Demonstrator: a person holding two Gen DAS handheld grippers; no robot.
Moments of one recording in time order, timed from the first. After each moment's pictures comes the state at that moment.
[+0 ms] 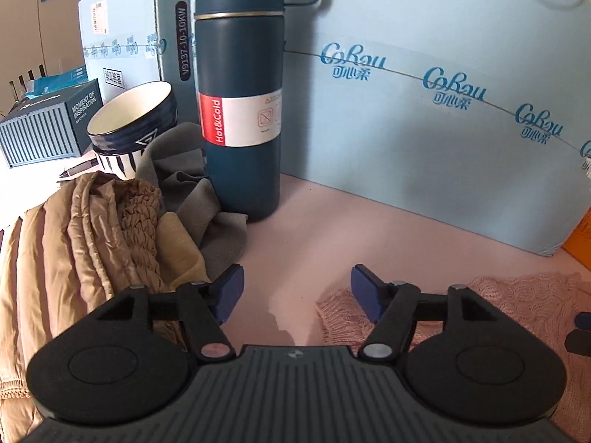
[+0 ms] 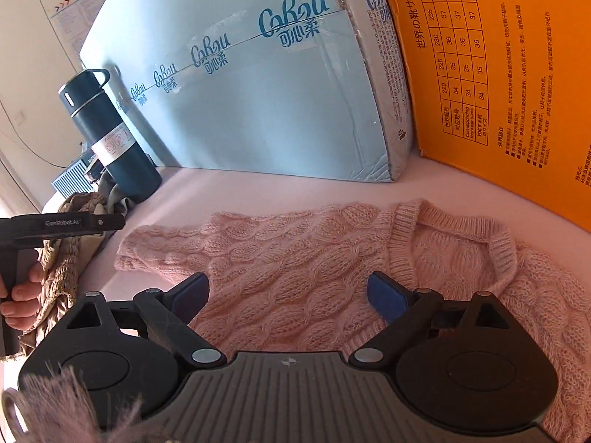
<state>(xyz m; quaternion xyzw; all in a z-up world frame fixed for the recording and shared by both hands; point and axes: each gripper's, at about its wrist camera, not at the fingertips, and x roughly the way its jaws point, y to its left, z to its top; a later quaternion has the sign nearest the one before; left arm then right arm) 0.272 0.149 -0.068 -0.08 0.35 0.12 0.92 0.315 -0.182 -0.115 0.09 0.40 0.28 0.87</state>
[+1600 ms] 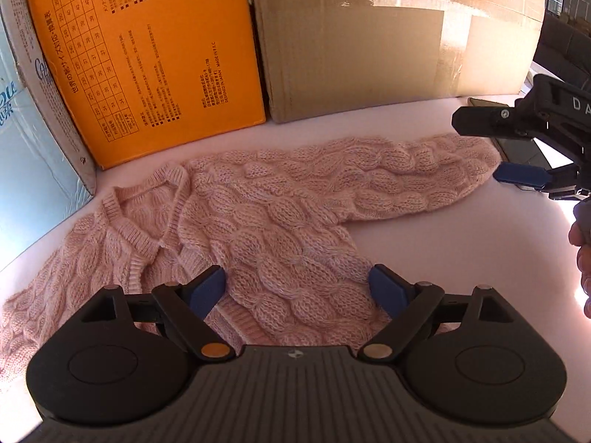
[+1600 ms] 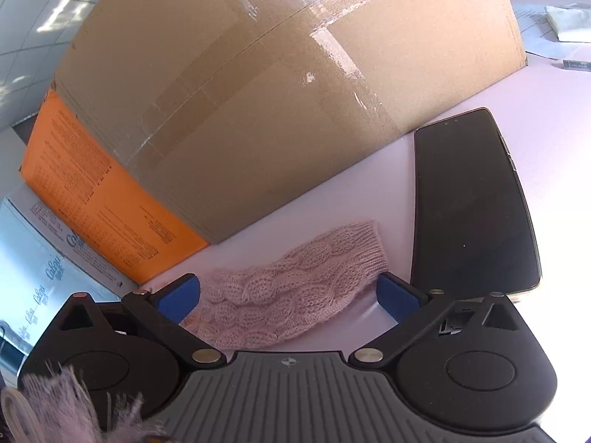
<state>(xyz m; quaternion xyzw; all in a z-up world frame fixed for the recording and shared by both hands) 0.234 -0.195 -0.099 0.17 0.39 -0.31 0.85 0.118 -0.418 -0.137 0.37 0.24 -0.09 0.89</state>
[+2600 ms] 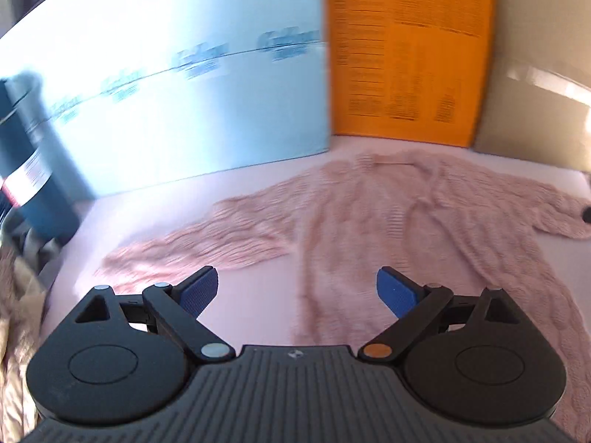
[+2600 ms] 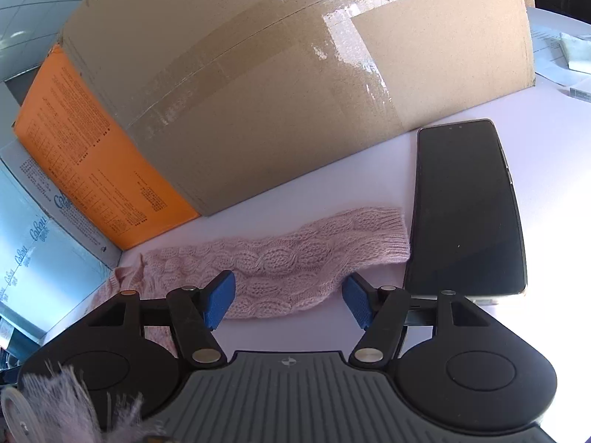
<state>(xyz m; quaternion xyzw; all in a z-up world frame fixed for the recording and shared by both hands) 0.225 -0.016 -0.064 0.06 0.39 -0.07 0.92 0.123 -0.395 -0.122 0.30 0.30 -0.10 0.90</state>
